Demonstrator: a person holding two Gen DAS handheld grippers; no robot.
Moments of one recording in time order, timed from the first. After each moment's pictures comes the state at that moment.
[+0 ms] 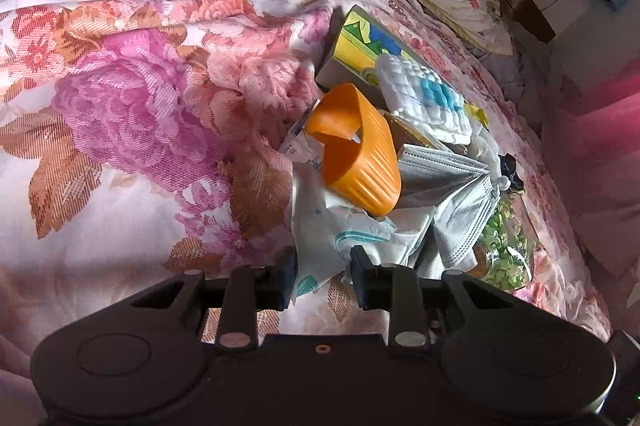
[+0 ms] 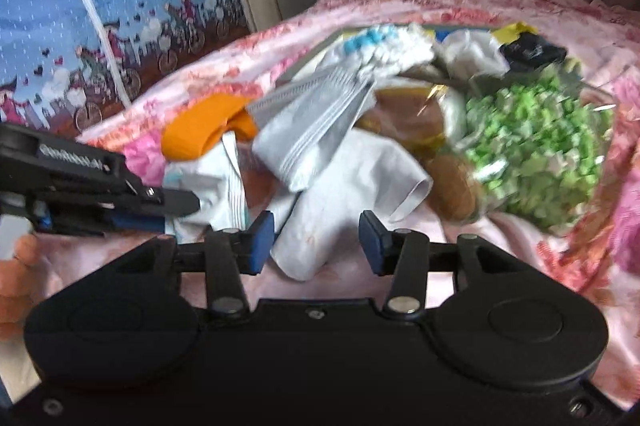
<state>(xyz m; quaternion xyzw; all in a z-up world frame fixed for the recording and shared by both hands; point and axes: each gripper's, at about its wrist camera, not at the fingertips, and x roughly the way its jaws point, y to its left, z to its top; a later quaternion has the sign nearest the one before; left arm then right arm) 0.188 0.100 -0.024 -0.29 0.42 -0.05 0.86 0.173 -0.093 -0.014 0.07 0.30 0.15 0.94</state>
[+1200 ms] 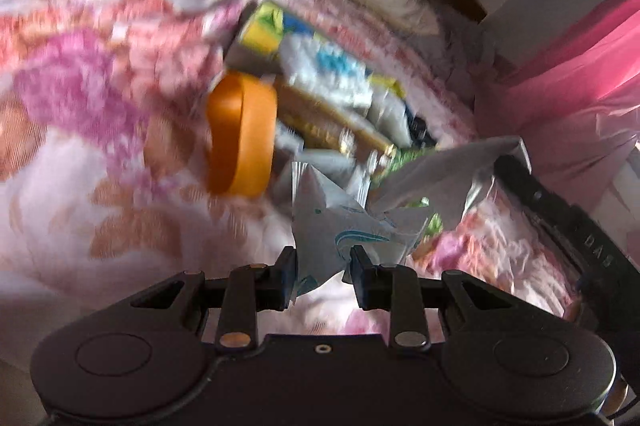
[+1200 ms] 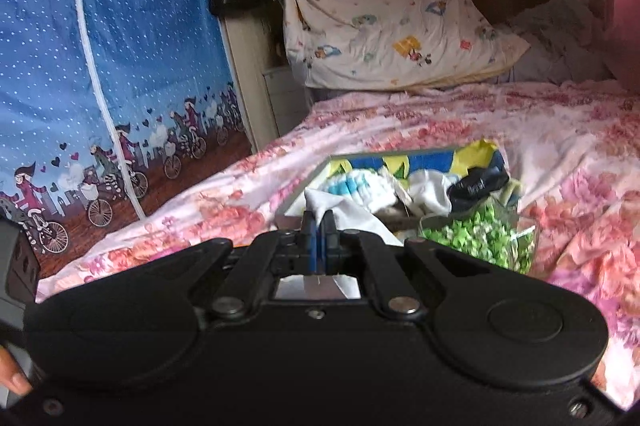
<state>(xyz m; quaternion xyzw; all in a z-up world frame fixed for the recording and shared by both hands) 0.134 0.061 0.007 -0.28 0.38 -0.14 0.87 0.114 -0.150 0.069 0.10 0.14 0.13 0.98</state>
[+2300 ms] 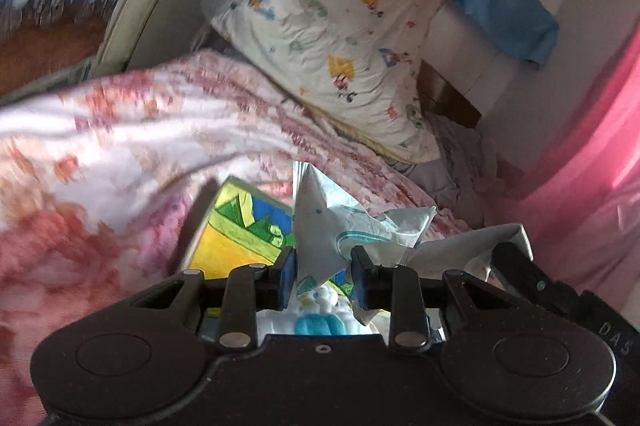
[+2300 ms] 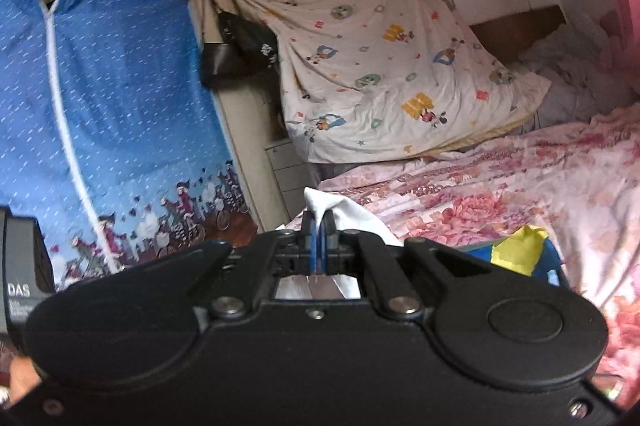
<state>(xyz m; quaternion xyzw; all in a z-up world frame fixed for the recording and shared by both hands) 0.360 0.060 0.043 -0.28 0.22 -0.11 0.93 0.286 -0.146 0.095 0.16 0.04 0.14 0.98</state>
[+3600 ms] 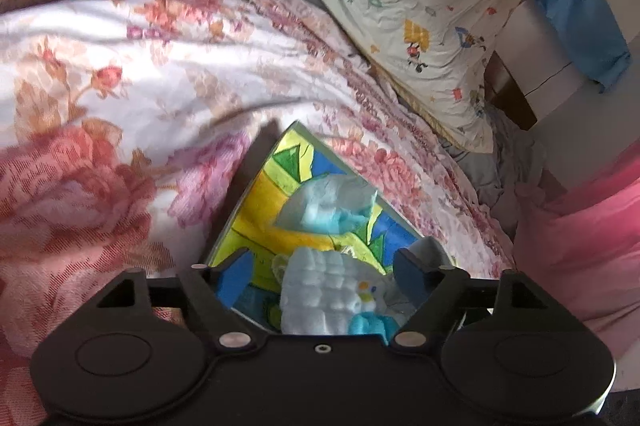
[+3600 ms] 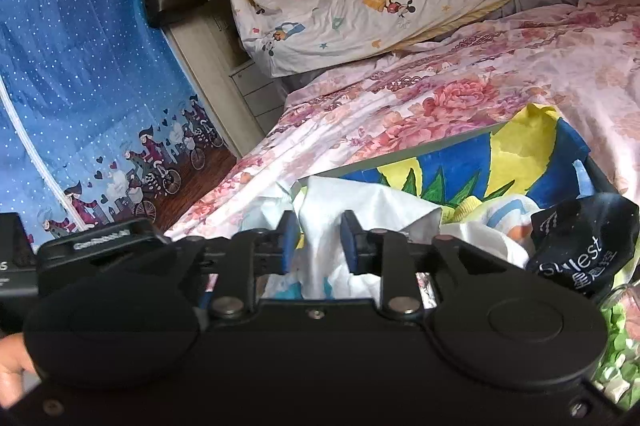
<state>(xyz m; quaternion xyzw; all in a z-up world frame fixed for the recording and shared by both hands) 0.393 0.089 0.005 -0.35 0.30 -0.05 0.88 0.350 -0.144 0.043 0.23 0.18 0.13 0.95</state>
